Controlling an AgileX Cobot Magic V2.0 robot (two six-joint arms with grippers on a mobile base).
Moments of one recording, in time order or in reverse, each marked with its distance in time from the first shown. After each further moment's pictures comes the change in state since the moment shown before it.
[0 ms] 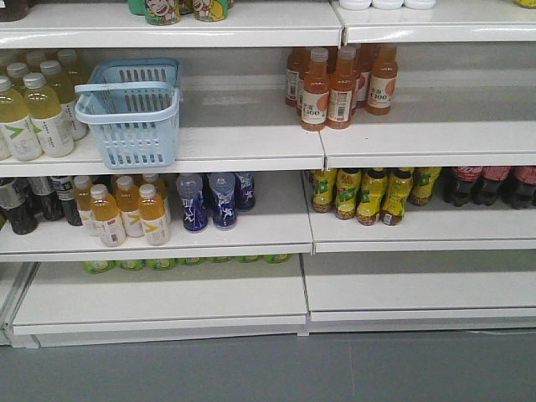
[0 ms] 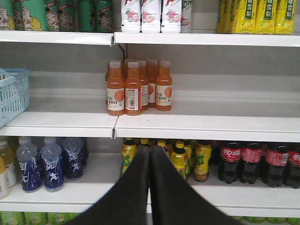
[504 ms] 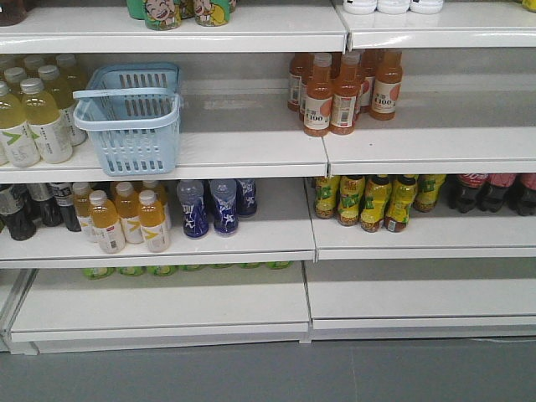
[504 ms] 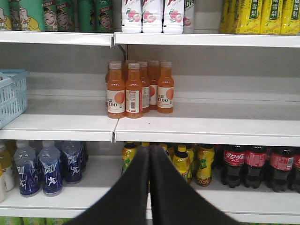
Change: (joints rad) left arm 0.000 0.000 0.000 0.000 0.000 0.000; right arm 0.000 0.000 0.000 0.000 0.000 0.000
